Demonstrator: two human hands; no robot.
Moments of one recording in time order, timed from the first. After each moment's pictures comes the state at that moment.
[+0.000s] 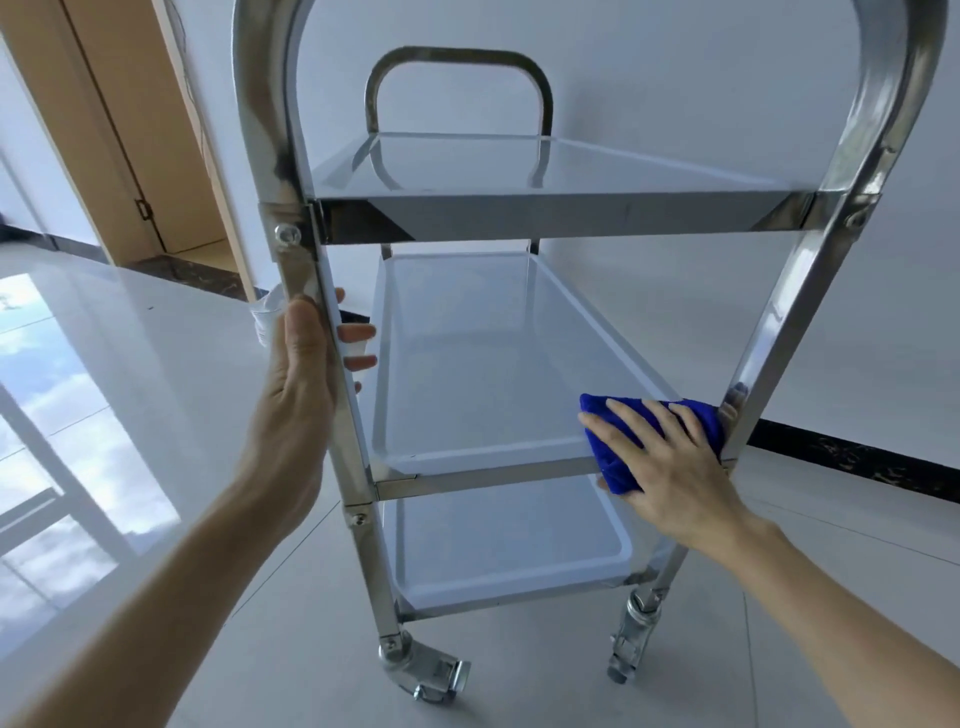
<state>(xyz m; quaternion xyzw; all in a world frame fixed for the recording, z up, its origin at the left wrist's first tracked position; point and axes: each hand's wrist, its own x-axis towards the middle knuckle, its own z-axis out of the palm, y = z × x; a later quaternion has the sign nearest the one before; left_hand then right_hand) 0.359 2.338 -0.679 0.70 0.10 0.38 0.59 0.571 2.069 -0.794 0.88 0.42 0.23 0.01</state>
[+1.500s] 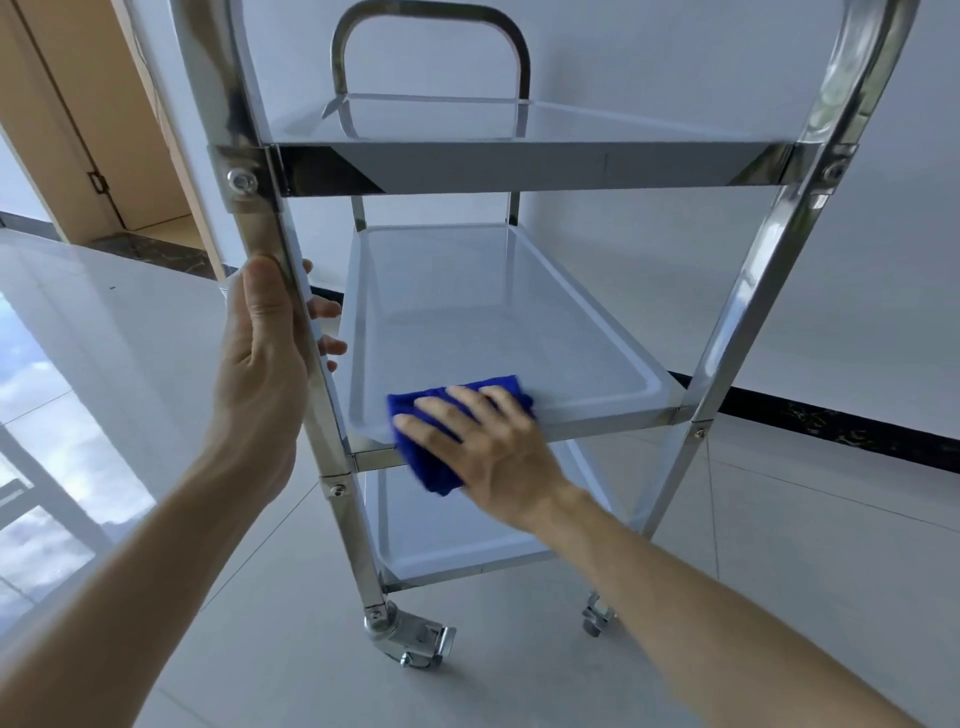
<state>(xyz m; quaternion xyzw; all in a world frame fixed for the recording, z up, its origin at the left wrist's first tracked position) 0.366 2.336 -0.682 0.69 0.14 0.42 0.57 0.501 2.190 -0.809 0.76 0.55 0.35 -0.03</state>
